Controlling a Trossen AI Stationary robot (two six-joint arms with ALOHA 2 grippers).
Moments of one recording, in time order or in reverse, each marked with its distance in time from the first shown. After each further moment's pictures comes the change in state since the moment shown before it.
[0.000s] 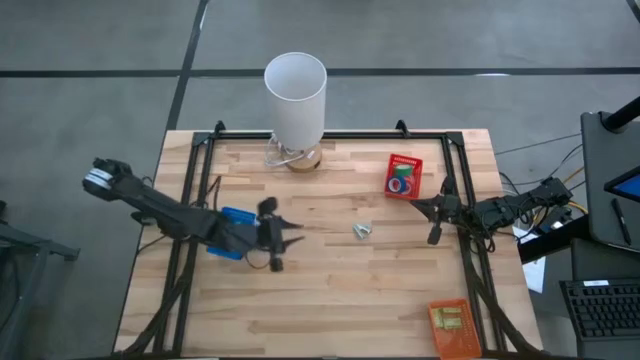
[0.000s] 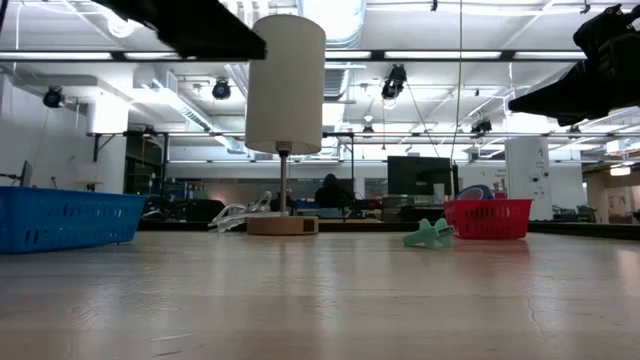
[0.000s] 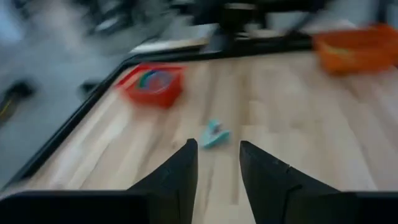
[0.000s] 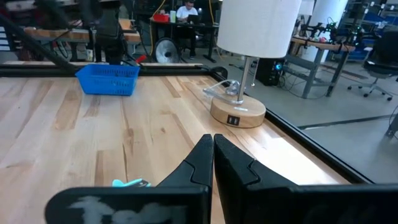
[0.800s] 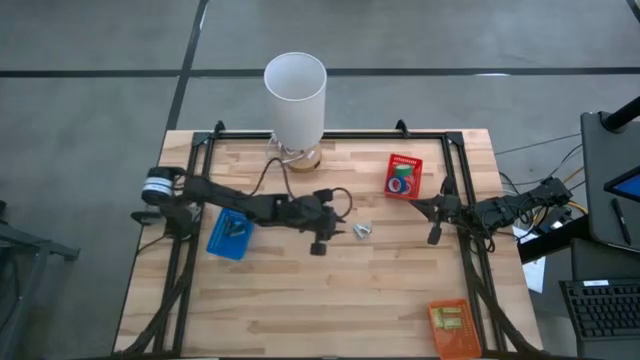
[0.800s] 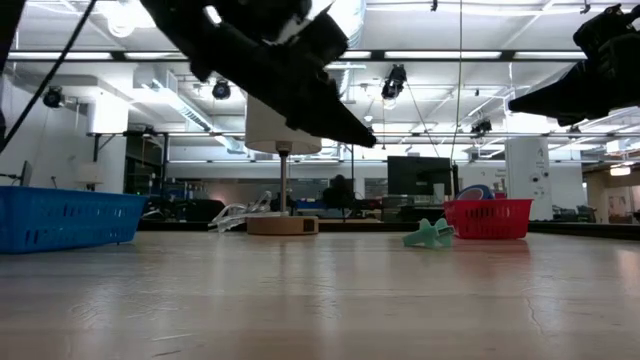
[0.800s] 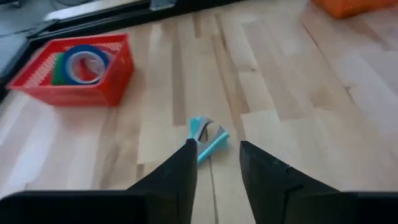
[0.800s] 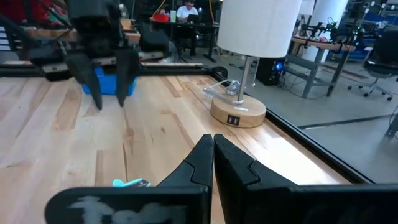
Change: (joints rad) left arm 0.341 0.513 0.301 0.091 0.550 0.251; right arm 0.000 0.000 0.000 0.000 0.000 0.000
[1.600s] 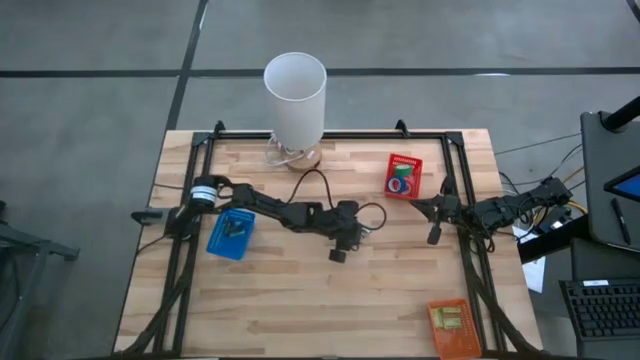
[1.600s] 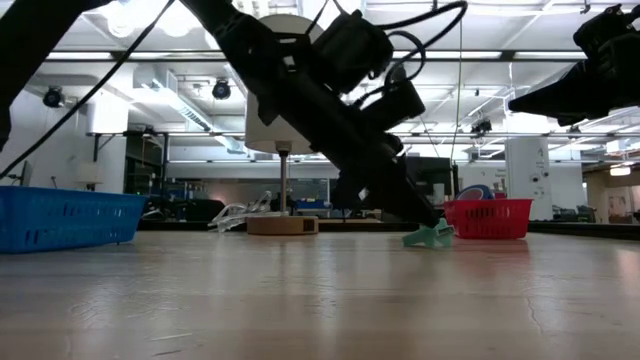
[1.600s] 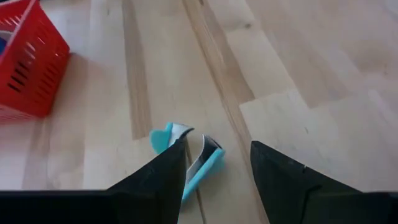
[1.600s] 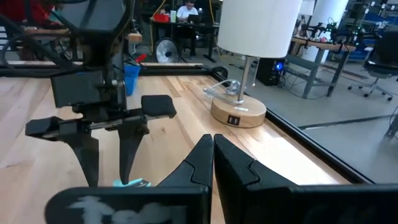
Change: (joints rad) left arm 0.010 0.373 0.338 -0.121 0.046 0.144; right arm 0.000 0.000 0.000 0.000 0.000 0.000
